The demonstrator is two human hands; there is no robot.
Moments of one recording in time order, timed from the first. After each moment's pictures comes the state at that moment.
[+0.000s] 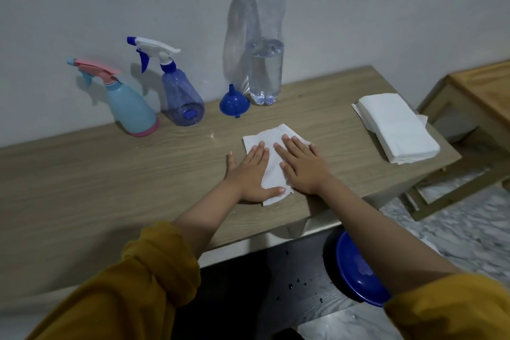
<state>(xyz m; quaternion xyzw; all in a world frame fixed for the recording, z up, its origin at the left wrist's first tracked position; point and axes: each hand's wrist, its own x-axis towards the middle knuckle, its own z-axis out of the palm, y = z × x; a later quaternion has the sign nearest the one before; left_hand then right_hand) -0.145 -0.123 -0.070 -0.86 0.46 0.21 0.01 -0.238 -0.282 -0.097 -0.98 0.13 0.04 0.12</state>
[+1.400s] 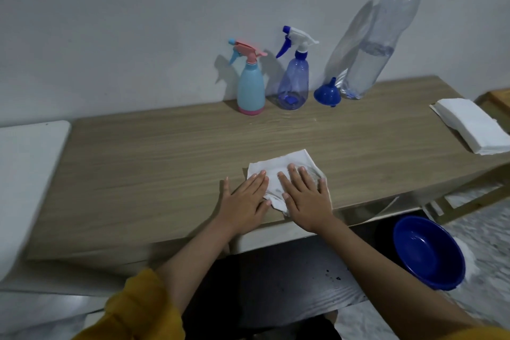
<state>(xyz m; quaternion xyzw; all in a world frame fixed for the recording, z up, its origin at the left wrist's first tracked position) -0.100 0.201 -0.087 -0.88 0.45 0.13 -0.06 -0.199 0.039 -0.108 -0.98 0.18 0.03 0.07</state>
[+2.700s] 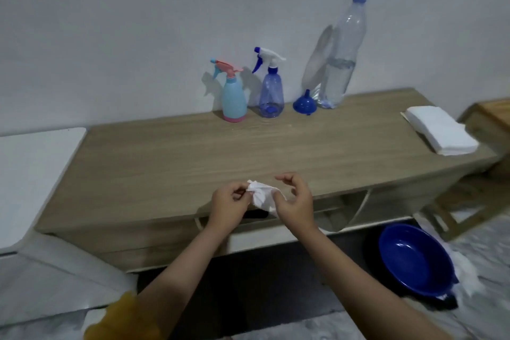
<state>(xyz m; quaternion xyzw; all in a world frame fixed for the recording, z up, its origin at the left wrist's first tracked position) -0.200 0.182 -0.028 -0.81 0.18 0.12 -0.54 -0.276 0.055 -0.040 -0.74 0.20 -0.29 0.57</state>
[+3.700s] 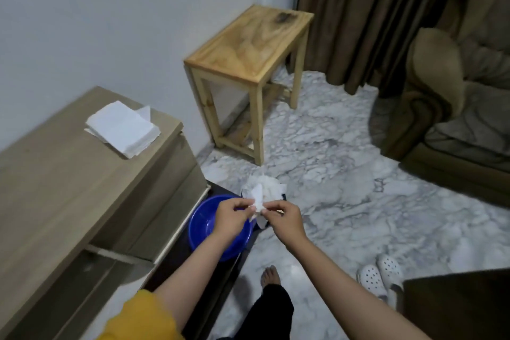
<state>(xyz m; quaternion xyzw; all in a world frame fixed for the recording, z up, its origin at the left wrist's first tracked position) -0.546 -0.292 -0.140 -0.69 0.39 0.47 -0.38 -0.689 -0.298 -0.141 -0.44 0.61 -0.36 0.56</state>
